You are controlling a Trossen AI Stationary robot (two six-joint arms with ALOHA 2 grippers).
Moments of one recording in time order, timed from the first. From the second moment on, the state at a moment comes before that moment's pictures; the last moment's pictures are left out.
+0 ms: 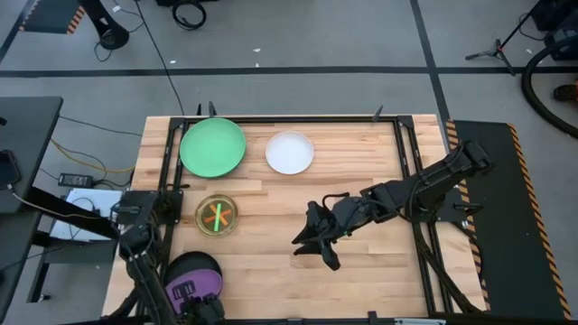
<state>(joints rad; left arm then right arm) -1.07 2.24 2.02 -1.59 -0.05 -1.45 0.40 1.53 1.27 -0.13 0.00 0.51</state>
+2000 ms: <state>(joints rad) -1.16 1.83 1.92 -1.51 -1.07 -1.69 0.29 1.65 1.27 -0.50 0.62 0.18</state>
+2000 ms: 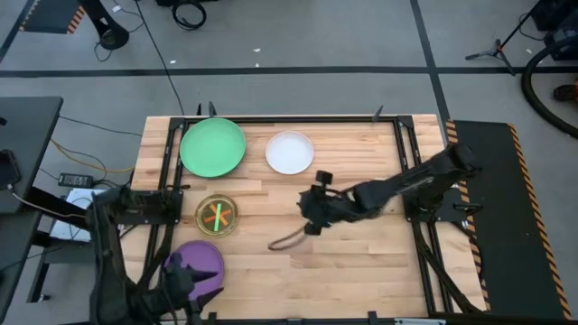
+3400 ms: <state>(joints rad) -0.70 1.35 1.92 -1.11 -0.74 -0.73 -0.29 2.07 1.27 -0.17 0.03 -0.32</state>
